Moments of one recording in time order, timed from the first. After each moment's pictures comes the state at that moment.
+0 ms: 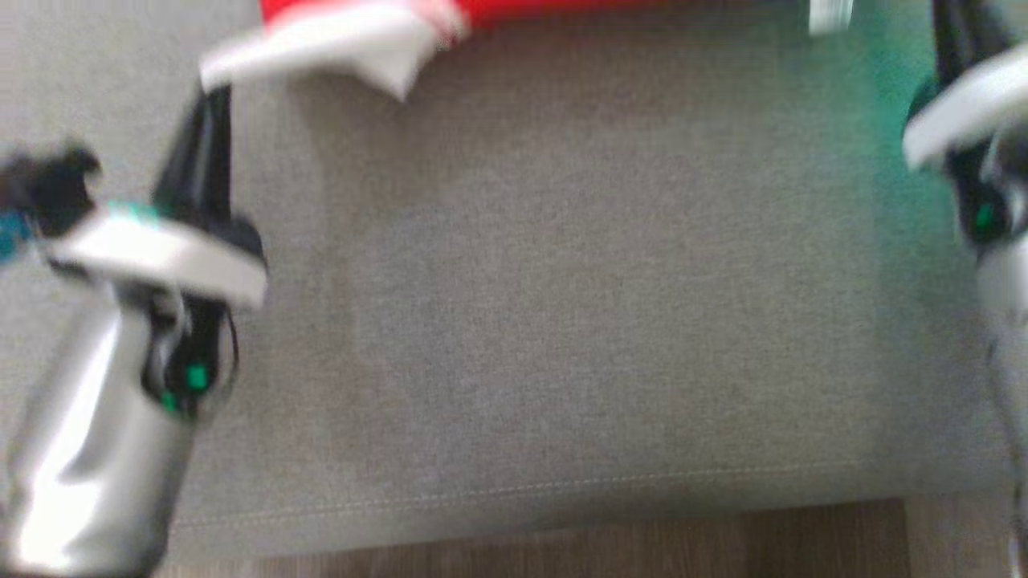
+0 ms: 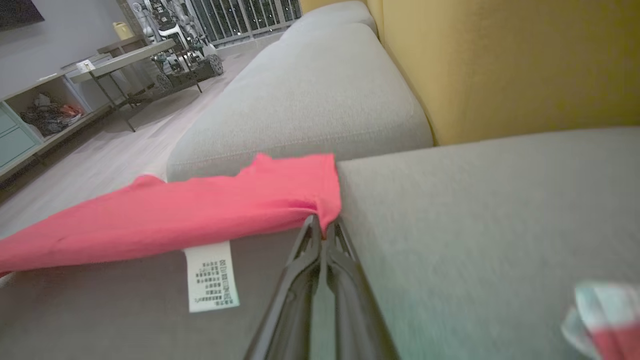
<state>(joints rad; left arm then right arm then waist) -0.52 0.33 -0.35 0.29 -0.74 -0.10 -0.23 -0.84 -0.30 0.09 0.70 0.50 0.13 -0.11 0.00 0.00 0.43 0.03</state>
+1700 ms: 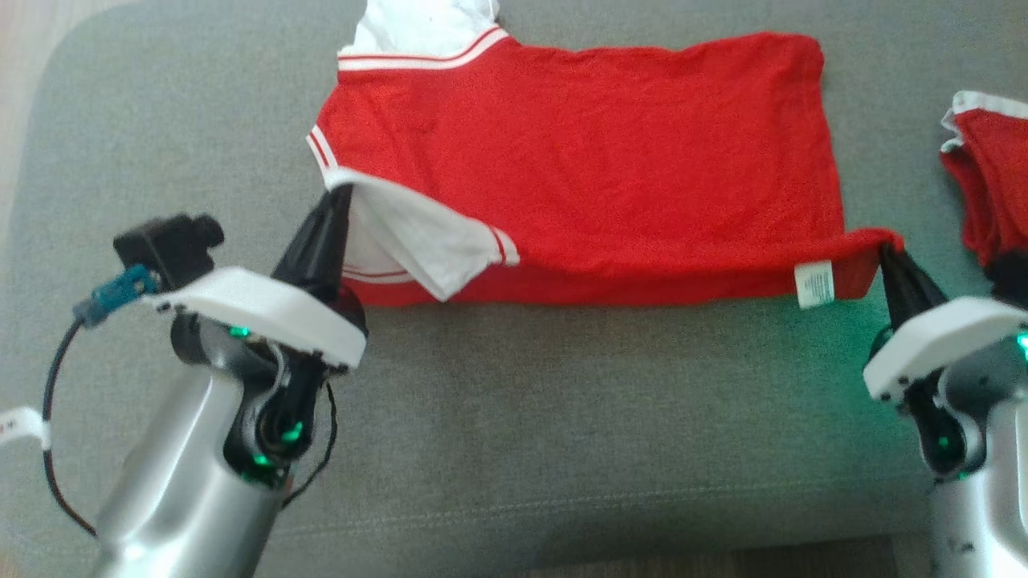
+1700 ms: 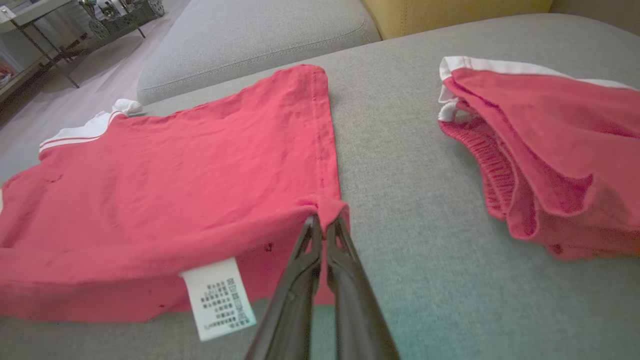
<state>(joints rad) -0.34 0.24 -0.42 0.05 -0.87 0.11 -0.02 -0.25 -0.06 -0.26 0.20 0.25 0.13 0.24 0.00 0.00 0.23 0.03</state>
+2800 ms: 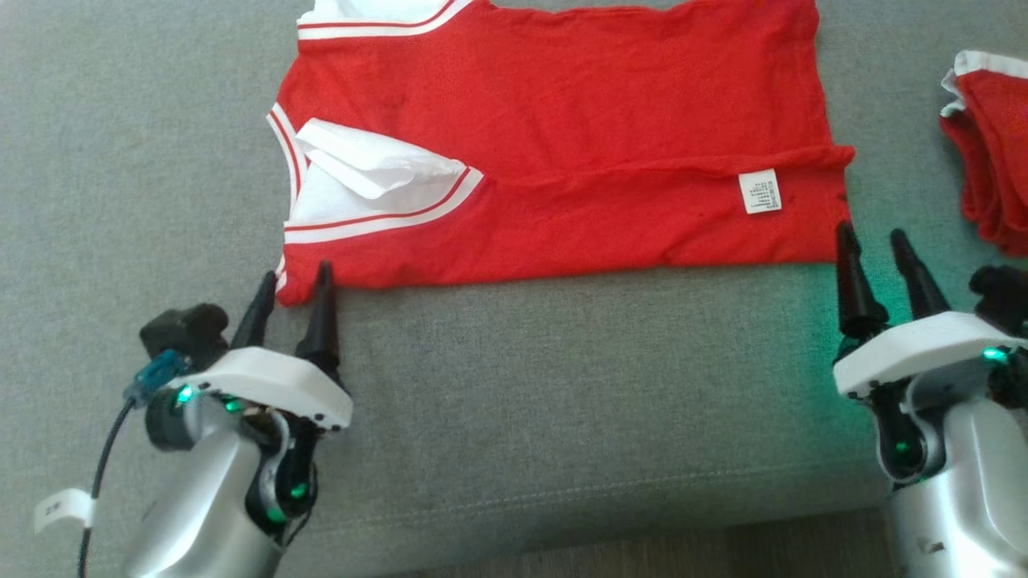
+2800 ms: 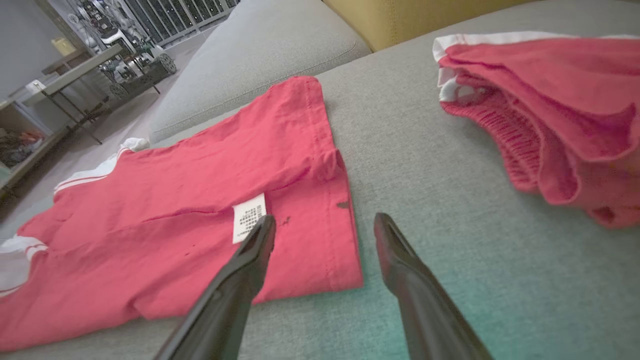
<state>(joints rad) -0.30 0.22 -0.45 0.33 -0.72 0.16 -0.22 -0.30 -0.05 -0.19 0.34 0.34 0.13 -0.04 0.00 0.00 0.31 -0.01</state>
